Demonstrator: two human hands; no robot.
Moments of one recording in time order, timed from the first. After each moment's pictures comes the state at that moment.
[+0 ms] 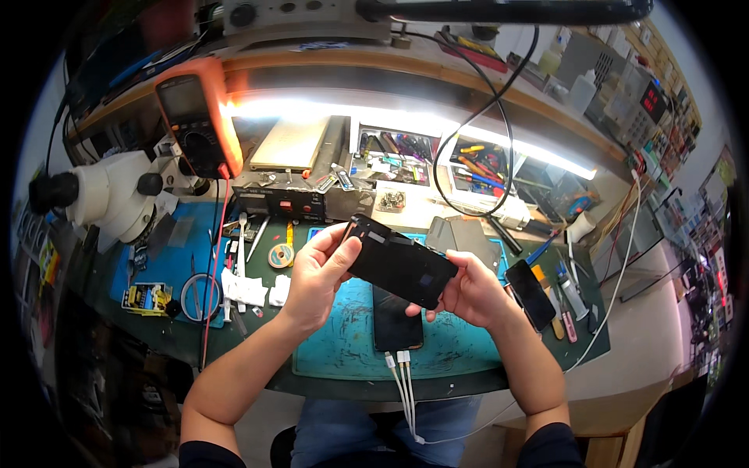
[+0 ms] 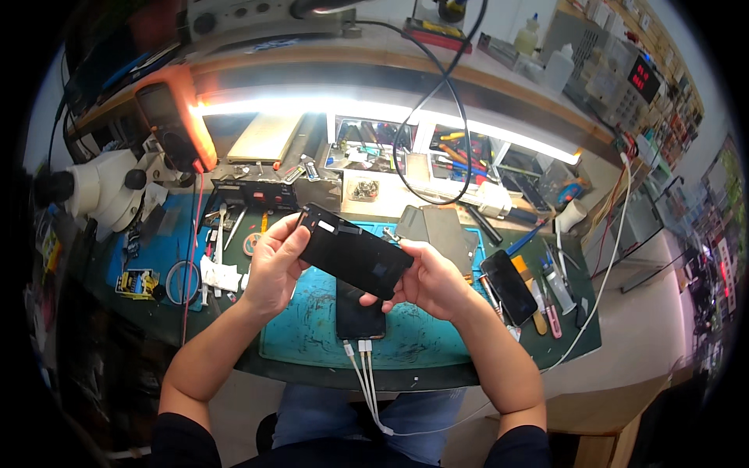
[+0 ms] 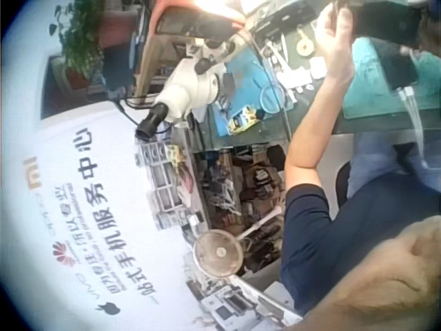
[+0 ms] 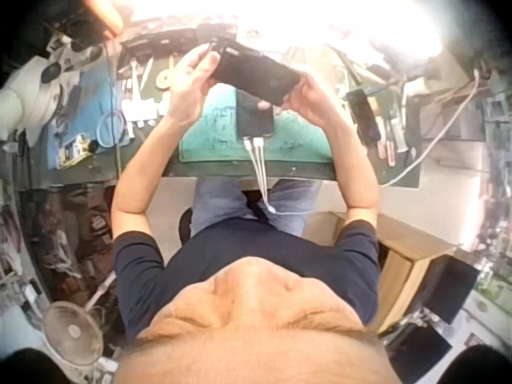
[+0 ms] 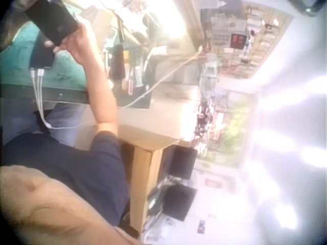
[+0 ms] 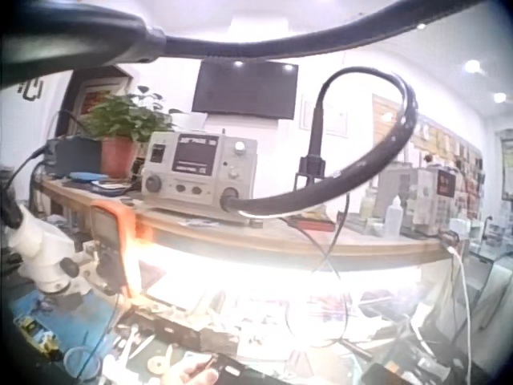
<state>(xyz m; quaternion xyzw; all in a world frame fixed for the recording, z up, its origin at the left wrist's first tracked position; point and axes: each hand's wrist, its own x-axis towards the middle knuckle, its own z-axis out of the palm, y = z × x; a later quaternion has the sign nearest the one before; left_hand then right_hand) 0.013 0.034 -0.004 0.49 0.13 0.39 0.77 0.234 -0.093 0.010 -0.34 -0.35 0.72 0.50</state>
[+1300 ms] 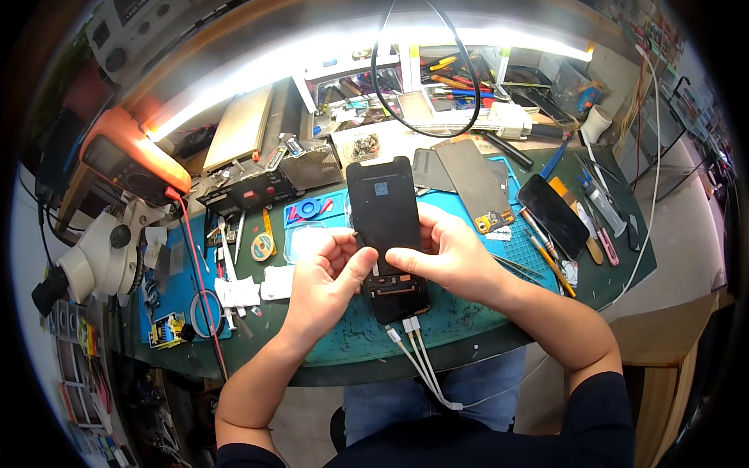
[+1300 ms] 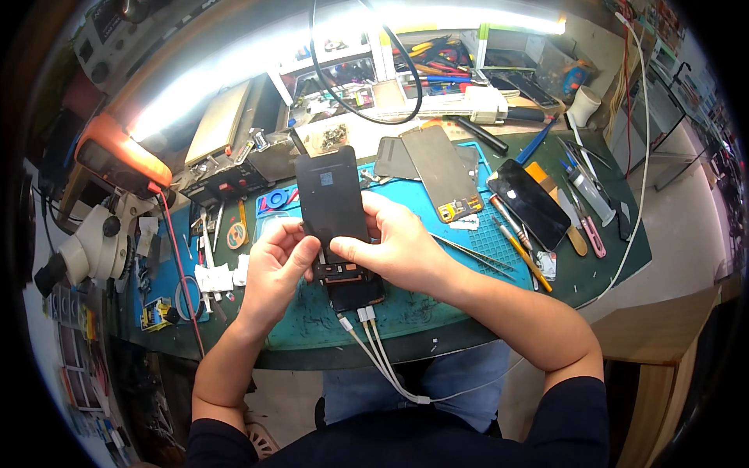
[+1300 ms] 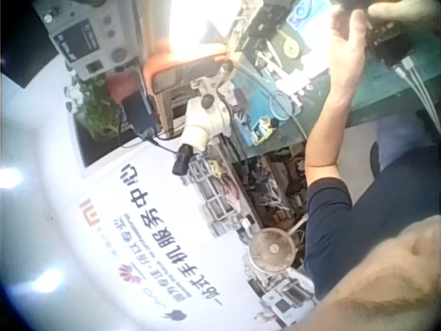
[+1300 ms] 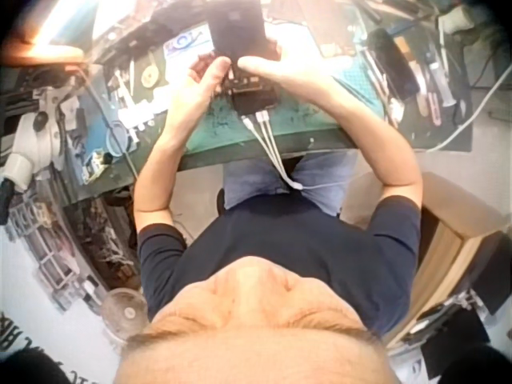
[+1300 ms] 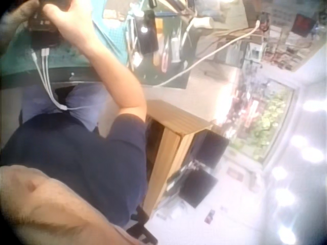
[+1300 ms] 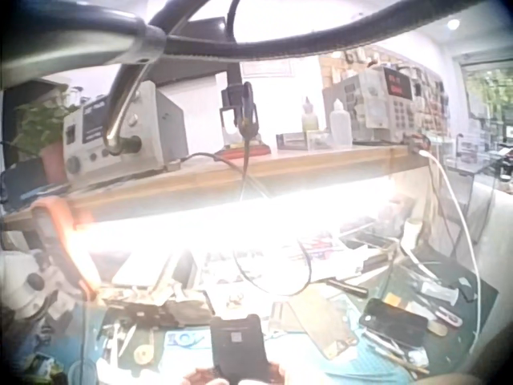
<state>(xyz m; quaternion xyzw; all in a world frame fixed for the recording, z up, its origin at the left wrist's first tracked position) 0.018 0.004 -0.009 0.64 0.23 0.24 0.69 0.197 -0.100 -0.005 -0.45 -0.44 0.51 0.59</state>
